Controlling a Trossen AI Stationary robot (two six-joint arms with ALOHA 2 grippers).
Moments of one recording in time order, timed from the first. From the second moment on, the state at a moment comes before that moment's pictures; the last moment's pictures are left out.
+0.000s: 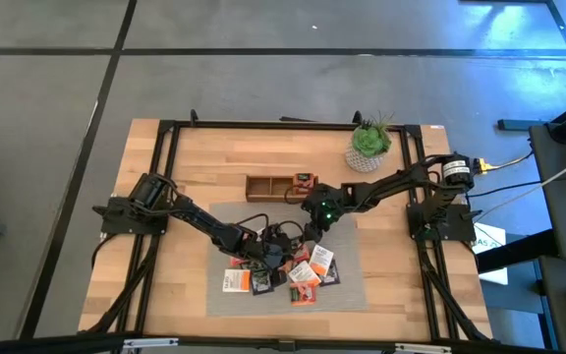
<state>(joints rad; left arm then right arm) -0.34 2.00 1.04 0.18 -0.27 -0.54 -0.04 1.79 0.77 0.23 -0.47 0.76</state>
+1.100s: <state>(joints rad) -0.34 2.00 1.04 0.18 -0.27 -0.54 -0.04 1.79 0.77 0.23 -0.44 0.76</state>
